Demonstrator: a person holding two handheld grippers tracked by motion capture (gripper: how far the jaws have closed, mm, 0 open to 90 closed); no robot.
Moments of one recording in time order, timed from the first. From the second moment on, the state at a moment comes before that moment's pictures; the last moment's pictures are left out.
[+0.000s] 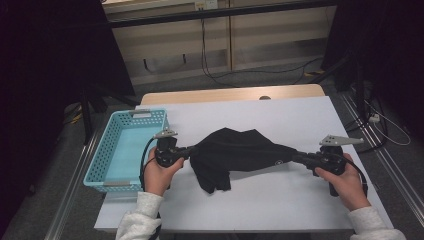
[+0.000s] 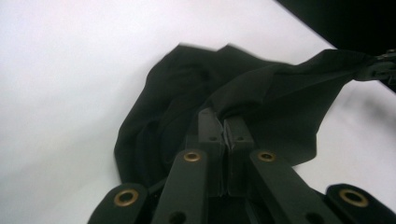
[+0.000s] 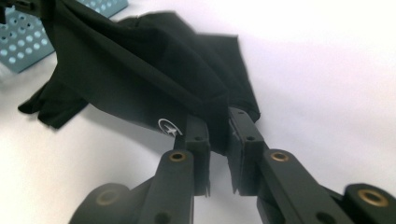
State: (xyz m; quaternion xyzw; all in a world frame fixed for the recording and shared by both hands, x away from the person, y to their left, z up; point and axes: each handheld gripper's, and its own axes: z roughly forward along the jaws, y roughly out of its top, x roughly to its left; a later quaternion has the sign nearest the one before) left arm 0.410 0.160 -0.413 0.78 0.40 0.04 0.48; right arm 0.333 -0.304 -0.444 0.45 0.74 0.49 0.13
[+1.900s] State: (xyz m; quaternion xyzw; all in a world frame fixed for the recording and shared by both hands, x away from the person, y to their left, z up) left arm 0.410 0.162 -0.390 0.76 0.41 0.04 0.50; right arm 0.344 -0.298 -0.429 0.46 0.69 0.54 0.16
